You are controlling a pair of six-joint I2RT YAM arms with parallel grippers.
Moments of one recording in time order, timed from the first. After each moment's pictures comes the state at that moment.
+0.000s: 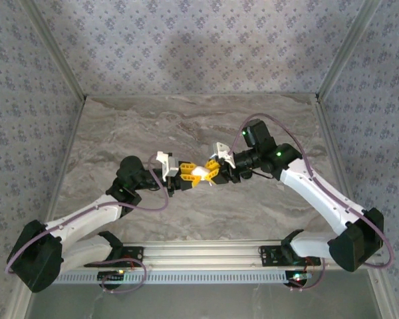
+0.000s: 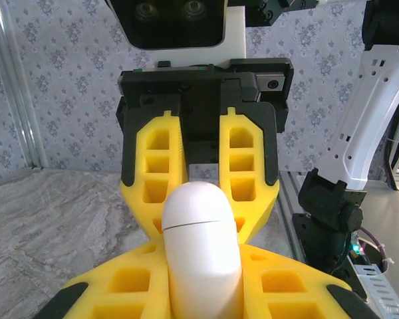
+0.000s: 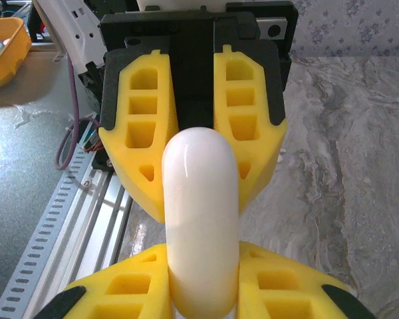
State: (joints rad) left arm -0.68 1.07 0.51 0.65 0.81 -0.08; right arm 0.59 1.26 1.14 -0.65 -0.92 -0.67
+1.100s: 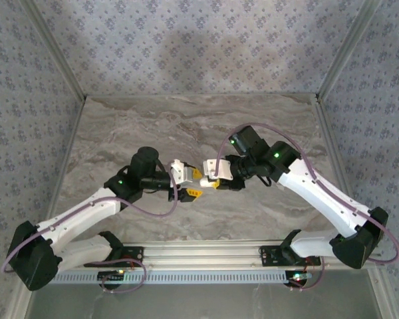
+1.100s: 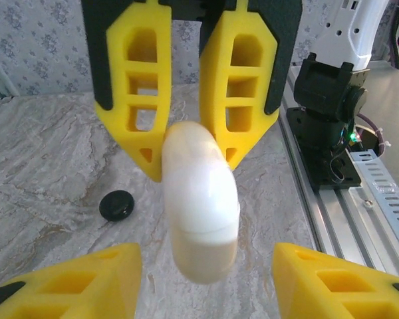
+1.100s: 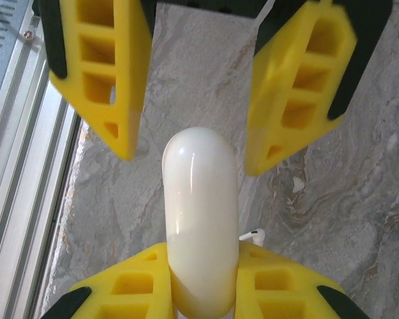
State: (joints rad) left arm -0.74 1.07 0.71 -0.06 0.76 0.39; right arm 0.76 1.27 1.31 -1.02 -0.42 -0.91
